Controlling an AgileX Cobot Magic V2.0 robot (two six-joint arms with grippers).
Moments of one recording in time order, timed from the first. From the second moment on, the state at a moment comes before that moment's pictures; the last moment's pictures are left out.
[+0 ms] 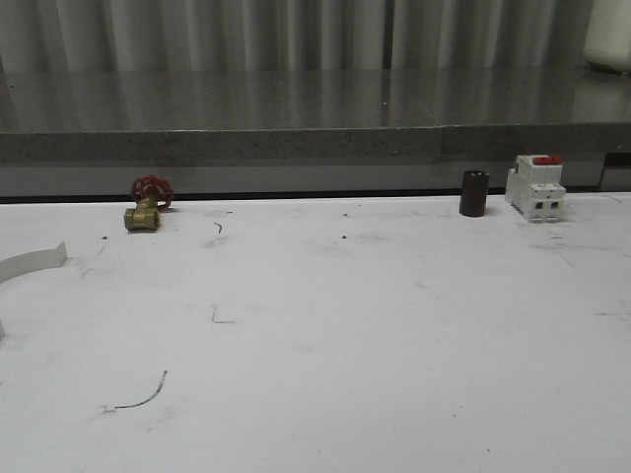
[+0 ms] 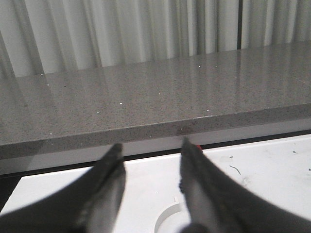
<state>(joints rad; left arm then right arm) -0.10 0.30 -0.42 0.08 0.23 0.04 0.00 0.27 -0.46 0.08 0.45 0.03</state>
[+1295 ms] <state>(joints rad) 0.00 1.26 -0.85 -0.08 0.53 0.01 0.00 0.27 -0.46 0.08 0.45 0.03</state>
